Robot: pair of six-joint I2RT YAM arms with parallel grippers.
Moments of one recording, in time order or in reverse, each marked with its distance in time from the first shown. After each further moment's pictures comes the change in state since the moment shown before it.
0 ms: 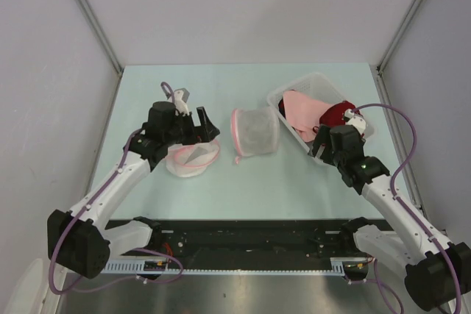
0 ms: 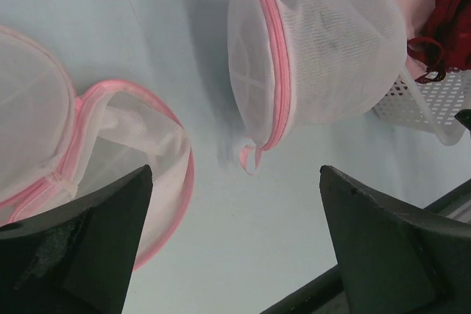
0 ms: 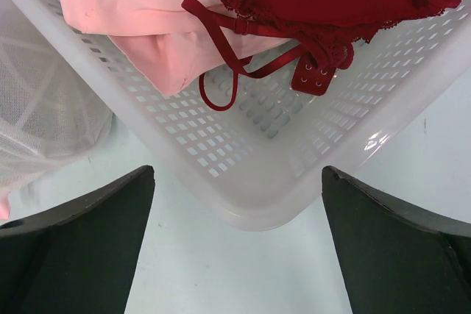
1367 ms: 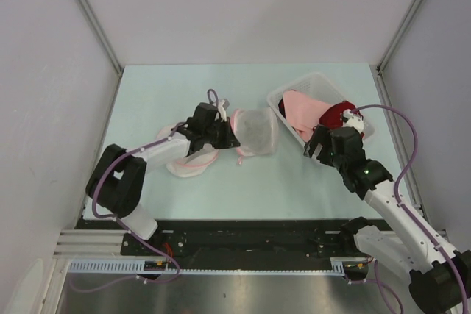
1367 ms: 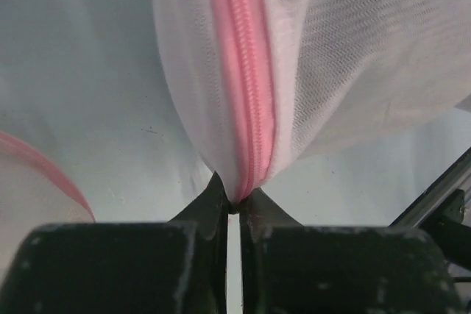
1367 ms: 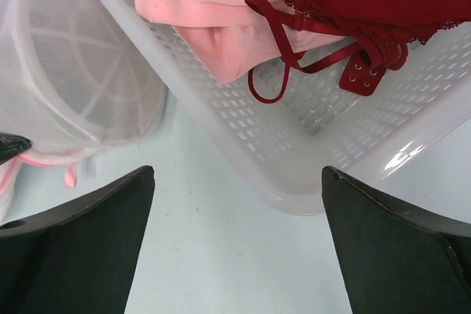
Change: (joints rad) left arm -0.164 0.491 0.060 0.266 0.095 -0.072; right arm 0.048 -0.053 0.000 0.019 -0.063 0.025
